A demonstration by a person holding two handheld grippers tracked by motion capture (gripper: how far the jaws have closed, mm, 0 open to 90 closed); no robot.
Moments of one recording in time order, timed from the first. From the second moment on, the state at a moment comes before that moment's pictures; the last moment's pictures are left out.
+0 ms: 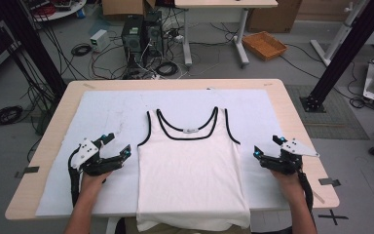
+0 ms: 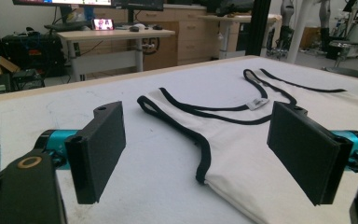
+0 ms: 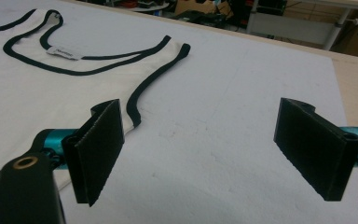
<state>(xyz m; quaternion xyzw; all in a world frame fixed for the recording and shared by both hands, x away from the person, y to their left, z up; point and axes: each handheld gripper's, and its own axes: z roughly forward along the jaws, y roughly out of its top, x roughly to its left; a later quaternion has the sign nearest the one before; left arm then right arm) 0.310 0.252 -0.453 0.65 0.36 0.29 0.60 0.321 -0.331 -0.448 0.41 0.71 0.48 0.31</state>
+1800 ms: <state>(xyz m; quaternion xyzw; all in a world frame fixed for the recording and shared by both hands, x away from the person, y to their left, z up) 0.314 0.253 -0.452 0.64 0.41 0.28 0.59 0.443 -0.248 -0.403 0.49 0.74 0.40 0.20</state>
